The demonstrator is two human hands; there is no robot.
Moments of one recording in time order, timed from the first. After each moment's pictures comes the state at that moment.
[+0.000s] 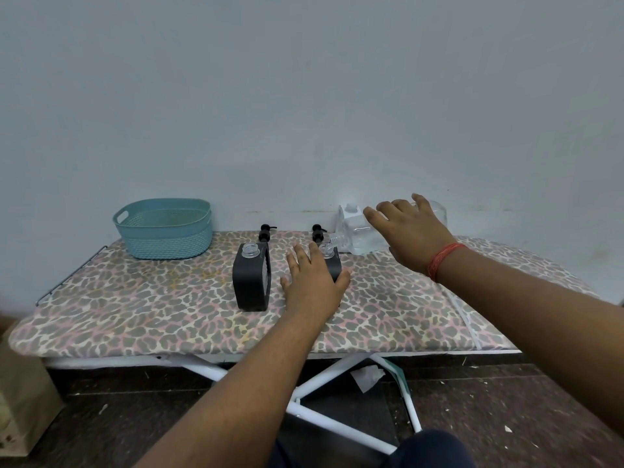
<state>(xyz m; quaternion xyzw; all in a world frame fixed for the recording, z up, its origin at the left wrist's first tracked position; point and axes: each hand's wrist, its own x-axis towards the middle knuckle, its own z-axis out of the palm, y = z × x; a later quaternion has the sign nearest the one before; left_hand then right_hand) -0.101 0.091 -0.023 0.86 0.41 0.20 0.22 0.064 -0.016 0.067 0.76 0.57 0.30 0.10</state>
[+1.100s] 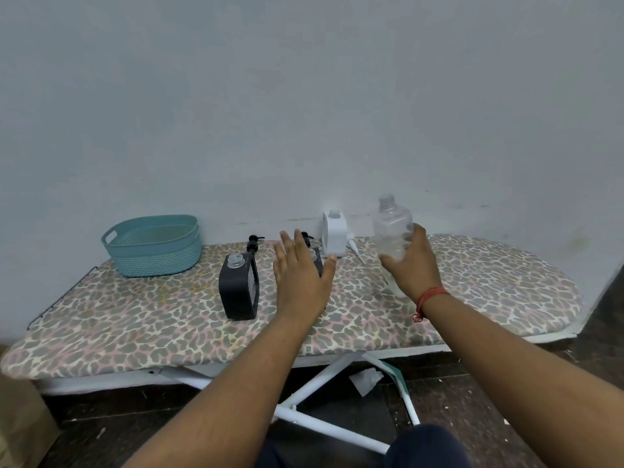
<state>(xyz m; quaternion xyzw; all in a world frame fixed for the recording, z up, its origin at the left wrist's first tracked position) -0.103 0.079 -0.009 0.85 0.34 0.32 0.23 0.075 -0.045 -0.002 0.78 0.34 0.06 -0.53</state>
